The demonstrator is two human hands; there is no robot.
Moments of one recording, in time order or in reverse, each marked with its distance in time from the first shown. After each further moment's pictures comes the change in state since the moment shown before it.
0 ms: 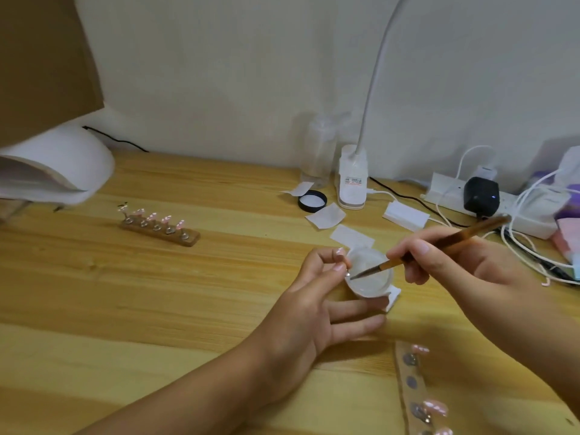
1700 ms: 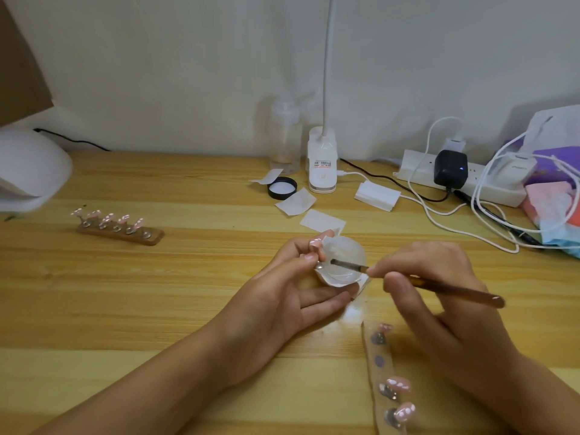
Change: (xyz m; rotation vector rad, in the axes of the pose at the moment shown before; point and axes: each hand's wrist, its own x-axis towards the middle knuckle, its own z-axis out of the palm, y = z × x) left_hand 0.007 0.001 -0.002 0.026 -0.096 -0.042; right_hand -0.034 0.036 0.012 -0.428 0.236 -0.455
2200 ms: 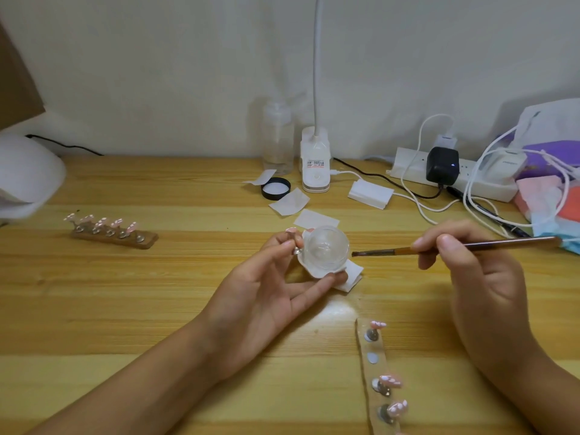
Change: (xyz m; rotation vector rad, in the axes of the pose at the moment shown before) left_hand 0.002 0.006 -0.005 -0.231 0.067 -0.012; right_hand -0.001 0.015 -0.008 0.462 0.266 0.378
